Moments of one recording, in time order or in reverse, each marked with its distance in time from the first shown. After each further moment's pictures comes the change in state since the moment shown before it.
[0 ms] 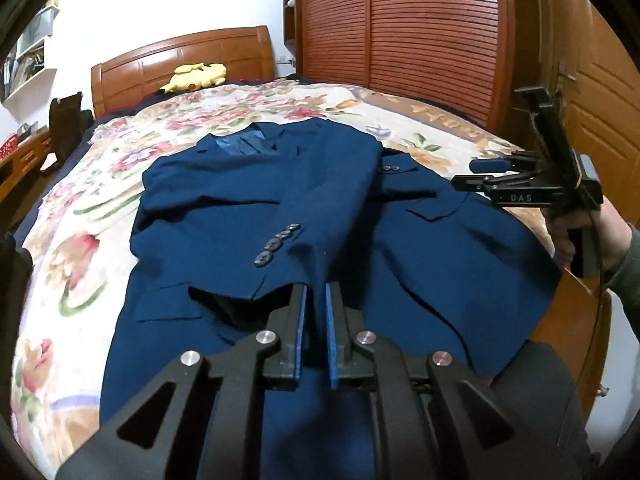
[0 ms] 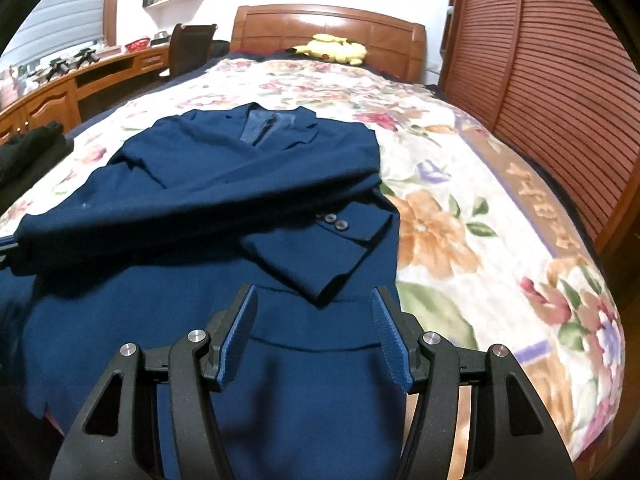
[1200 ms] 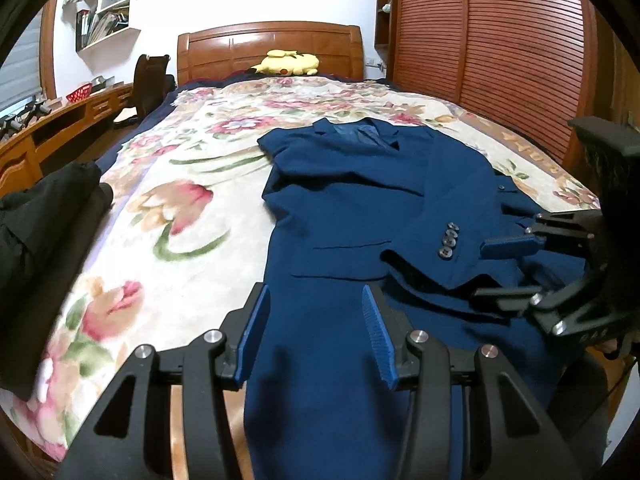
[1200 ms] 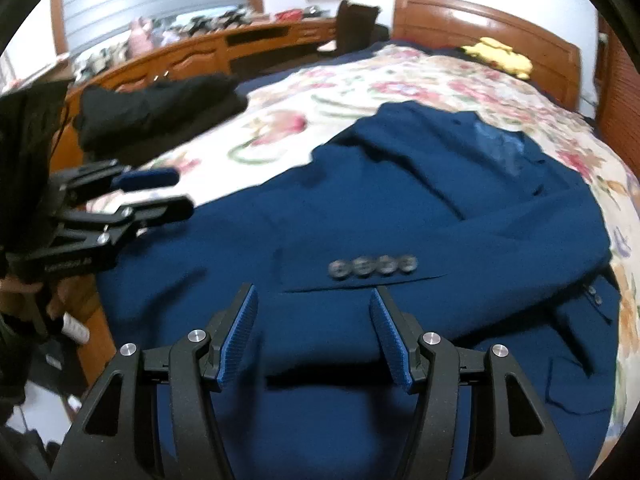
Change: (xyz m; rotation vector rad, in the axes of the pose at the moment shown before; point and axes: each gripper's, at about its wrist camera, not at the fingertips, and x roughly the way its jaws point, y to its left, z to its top) left arm -0.026 0.107 -0.040 -0.200 -0.015 0.207; right arm 0.014 0.208 0.029 -0.252 0.059 0.473
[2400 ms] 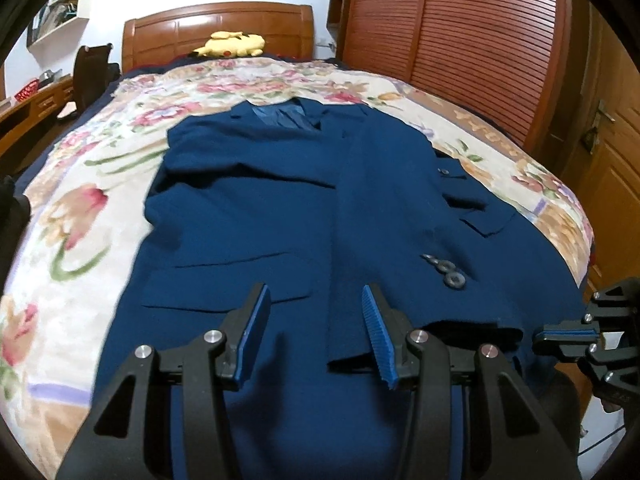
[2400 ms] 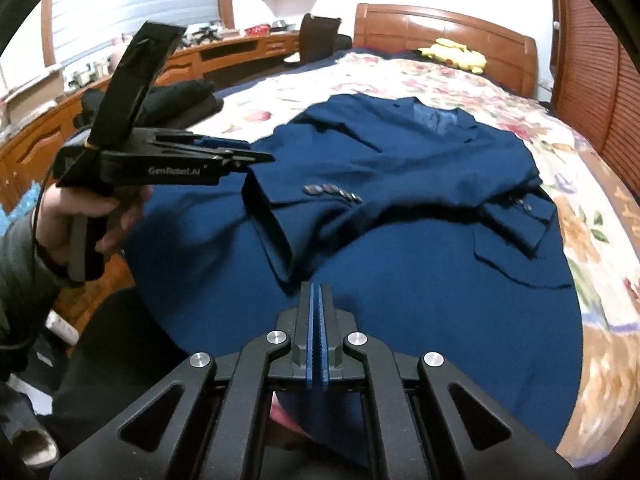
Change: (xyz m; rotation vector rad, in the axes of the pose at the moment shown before) left arm 0.052 -0.080 0.022 0.045 0.083 -0.179; right arm -0.085 -0.012 -0.096 0.082 -0.059 -0.109
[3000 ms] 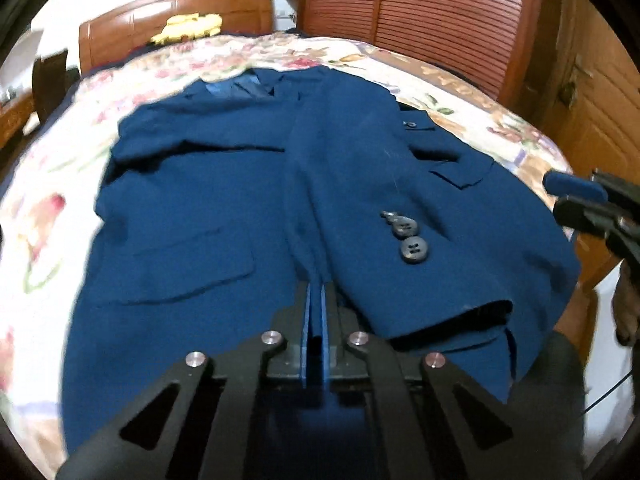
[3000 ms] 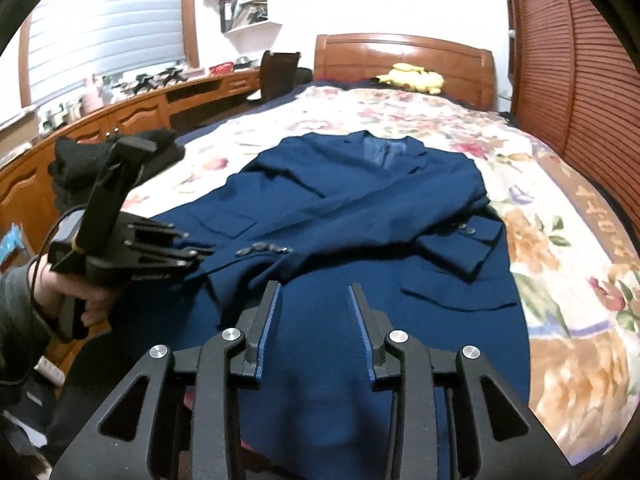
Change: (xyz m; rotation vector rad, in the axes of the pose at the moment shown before) left arm 0.017 -0.027 -0.003 0.127 0.106 -0.045; right arm -0.030 -0.043 0.016 0.089 -0.136 -0.096
